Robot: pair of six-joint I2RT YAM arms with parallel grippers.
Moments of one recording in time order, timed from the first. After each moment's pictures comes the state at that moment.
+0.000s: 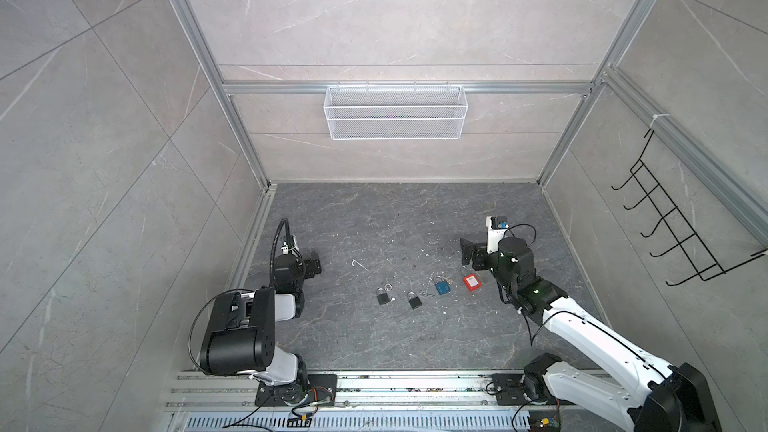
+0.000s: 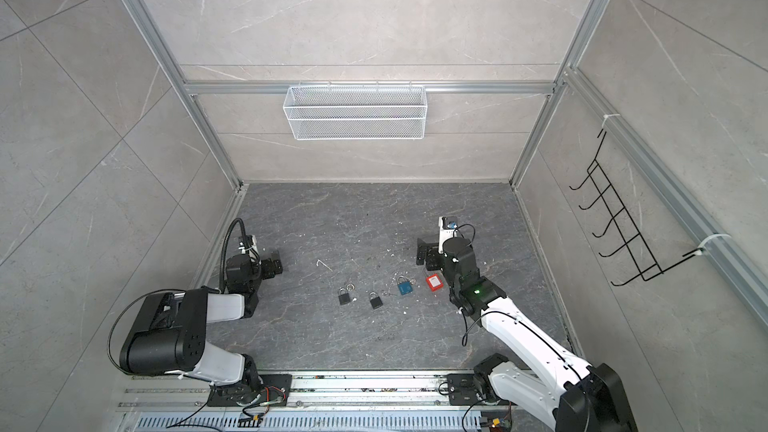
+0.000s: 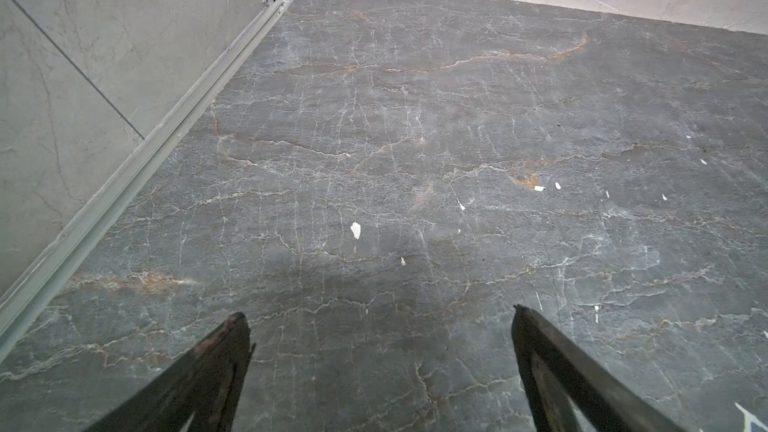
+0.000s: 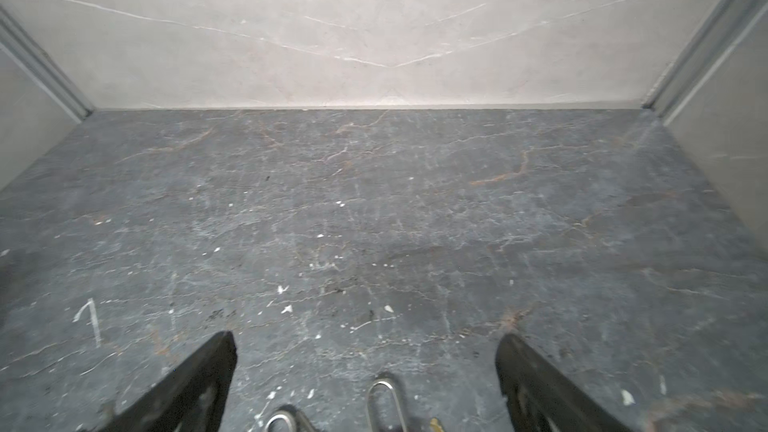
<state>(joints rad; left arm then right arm) 0.08 1.50 0.34 0.70 -0.05 -0.05 0.45 1.04 0.63 0.00 0.29 0.20</state>
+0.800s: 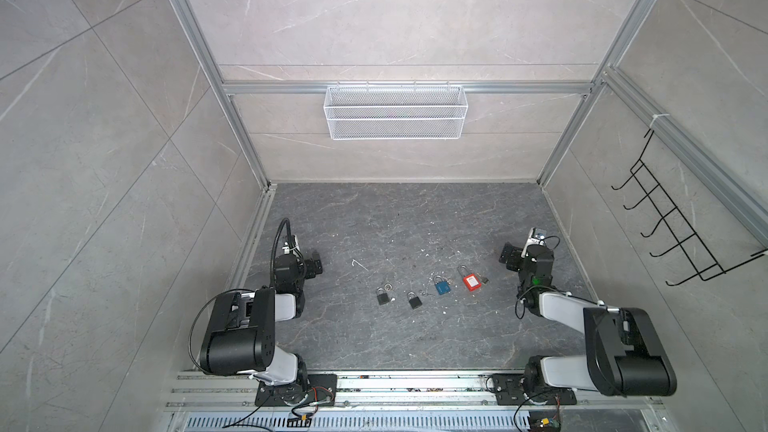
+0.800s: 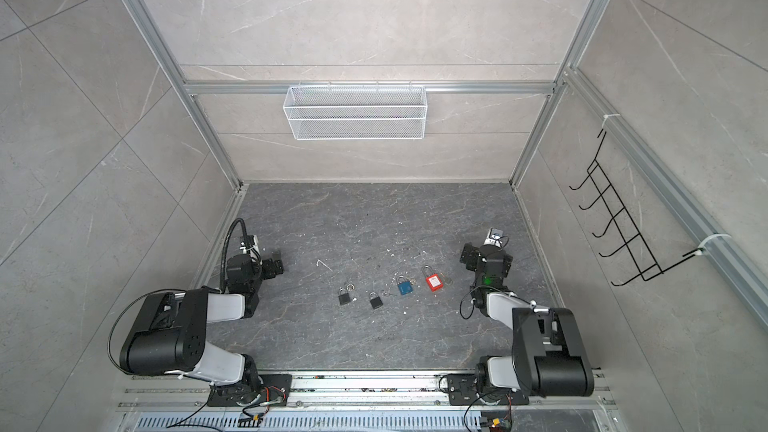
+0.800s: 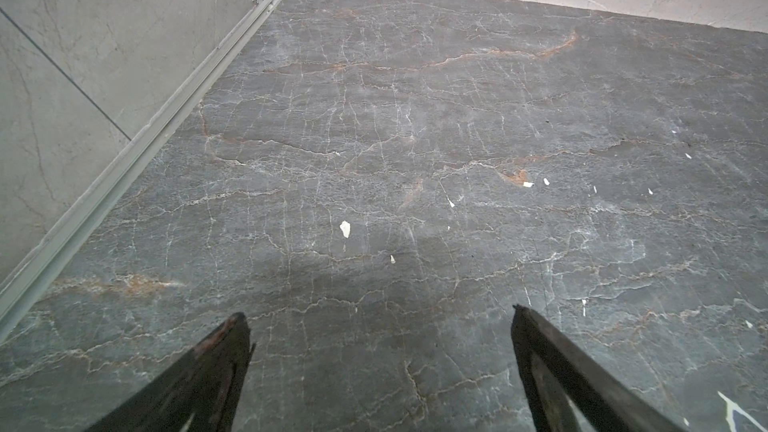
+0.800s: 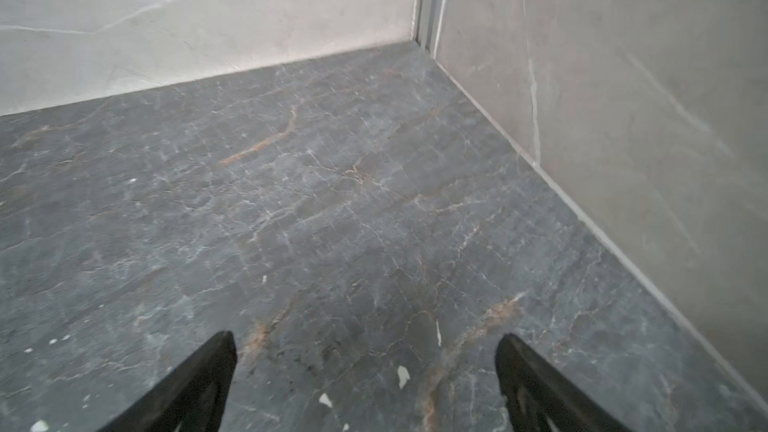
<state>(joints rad) 0.07 1.50 0.34 0.70 -0.05 -0.05 -0.07 1.41 0.39 0.56 0.22 0.15</state>
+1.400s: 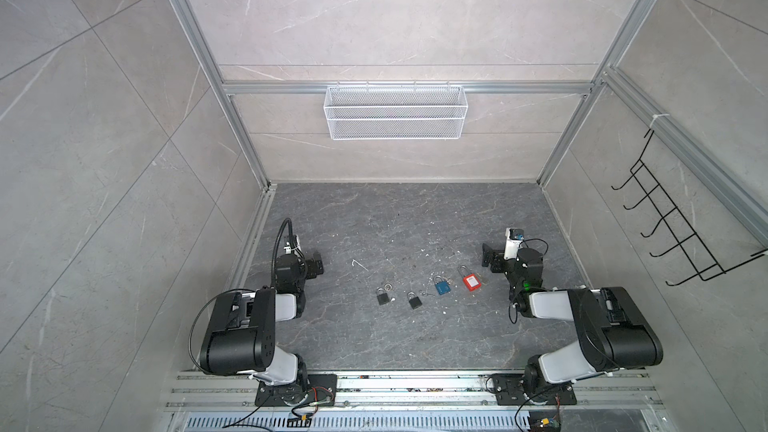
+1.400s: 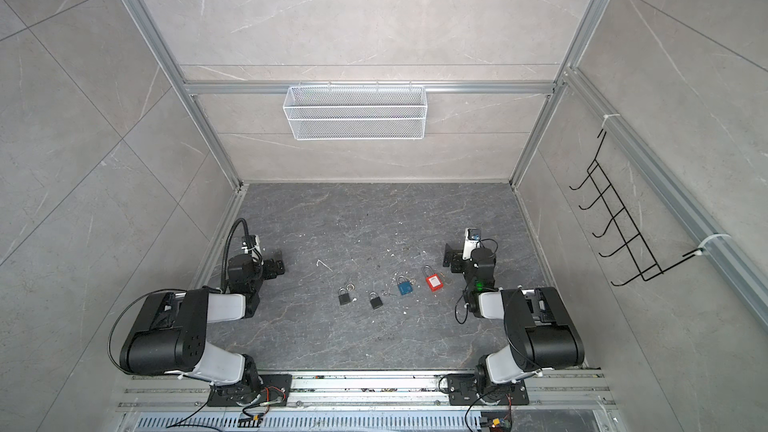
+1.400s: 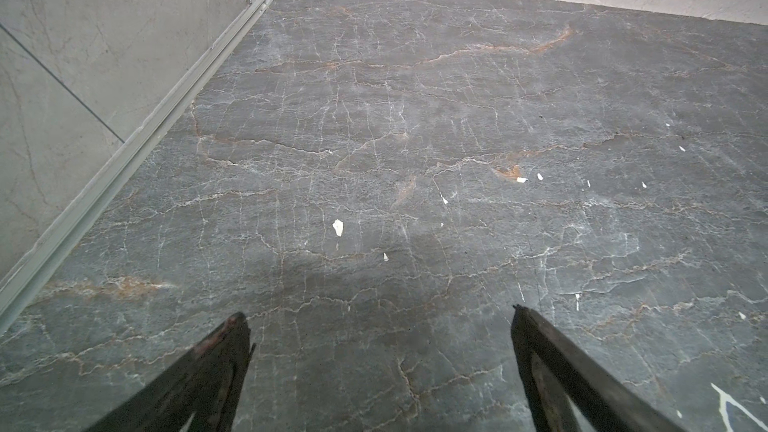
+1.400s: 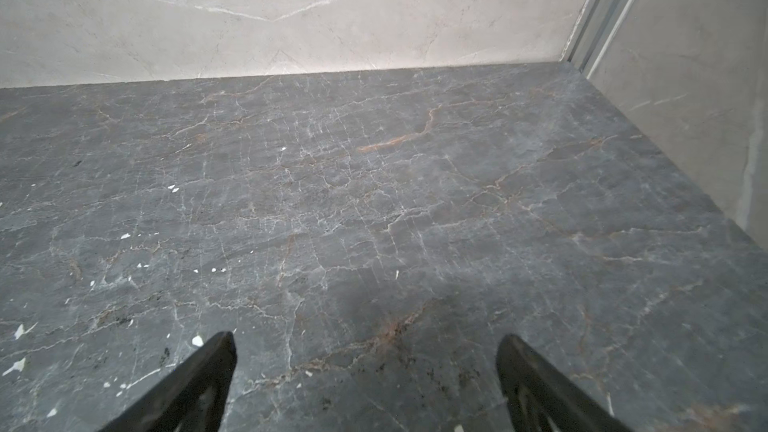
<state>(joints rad) 0.06 1.50 0.34 0.70 -0.05 -0.04 0.06 1.52 0.35 0.82 0.03 0.04</state>
